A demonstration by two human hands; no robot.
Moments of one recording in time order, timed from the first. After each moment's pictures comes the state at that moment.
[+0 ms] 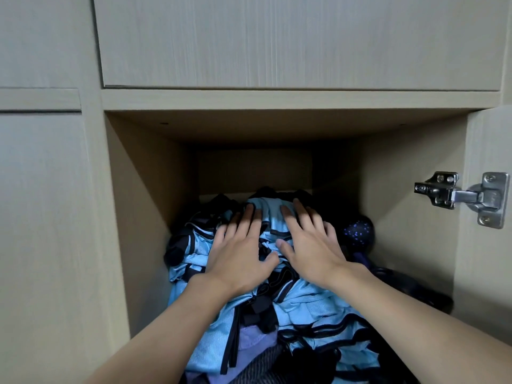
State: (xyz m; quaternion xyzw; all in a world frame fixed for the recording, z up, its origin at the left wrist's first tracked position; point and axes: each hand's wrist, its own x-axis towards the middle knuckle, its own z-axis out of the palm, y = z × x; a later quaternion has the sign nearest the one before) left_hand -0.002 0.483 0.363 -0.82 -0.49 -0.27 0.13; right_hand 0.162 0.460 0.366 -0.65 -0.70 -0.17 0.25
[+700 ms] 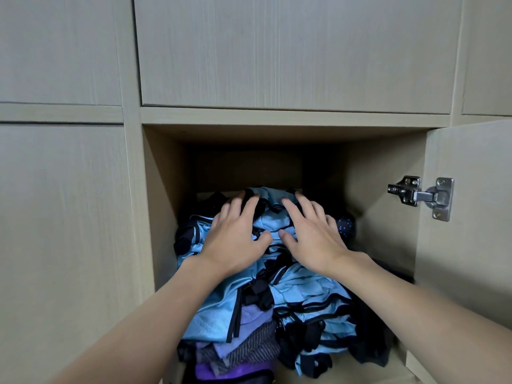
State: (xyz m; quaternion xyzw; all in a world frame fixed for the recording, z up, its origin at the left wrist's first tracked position) left_hand -0.022 0.441 0.395 -0.83 -0.44 -0.34 0.07; right_hand 0.152 0.406 0.390 -0.65 -0.70 -0.16 0.26
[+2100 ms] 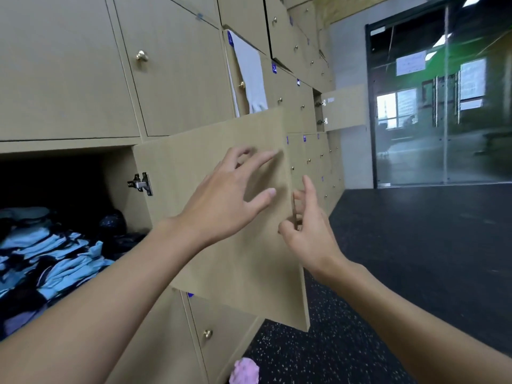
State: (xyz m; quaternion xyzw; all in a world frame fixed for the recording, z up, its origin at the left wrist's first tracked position) left_hand 0.124 0.067 0.443 -0.92 0.10 -0.38 -0.06; right_hand 0.198 -0.073 0.359 -0.72 -0.33 -0.15 0.59
